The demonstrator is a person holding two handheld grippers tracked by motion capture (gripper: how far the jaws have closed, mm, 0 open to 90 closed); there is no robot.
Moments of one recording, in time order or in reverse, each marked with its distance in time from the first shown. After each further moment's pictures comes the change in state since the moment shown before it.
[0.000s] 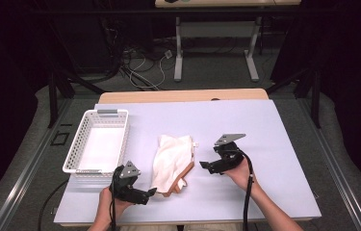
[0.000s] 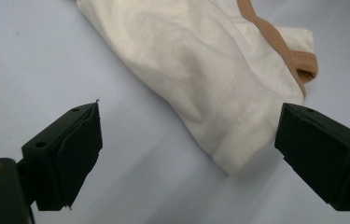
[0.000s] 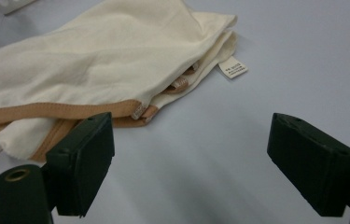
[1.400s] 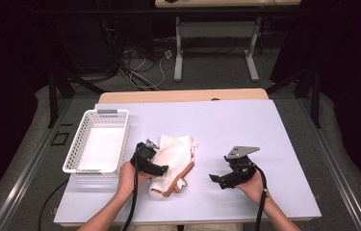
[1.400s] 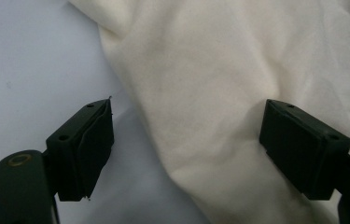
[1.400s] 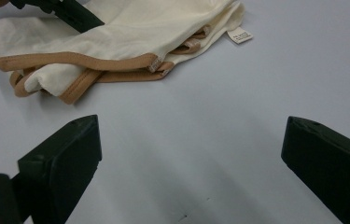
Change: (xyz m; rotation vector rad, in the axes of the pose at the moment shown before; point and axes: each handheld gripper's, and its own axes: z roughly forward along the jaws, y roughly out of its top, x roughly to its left) left arm 0.034 0.056 0.071 0.157 0.042 -0.071; right arm 0.009 -0.034 -0.030 -0.020 0.006 -0.031
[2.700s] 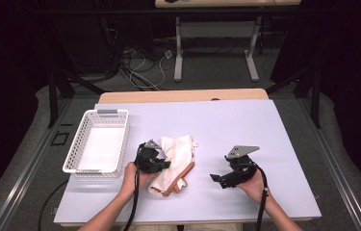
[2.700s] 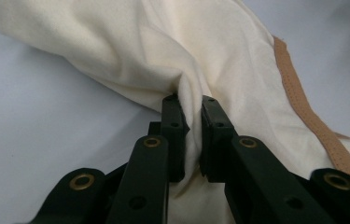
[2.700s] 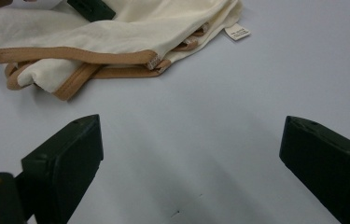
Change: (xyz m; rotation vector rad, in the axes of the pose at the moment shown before) left arm -0.004 0.002 0.003 -0.094 -0.183 -0.007; right arm -0.003 0.001 -0.001 0.018 -0.007 -0.016
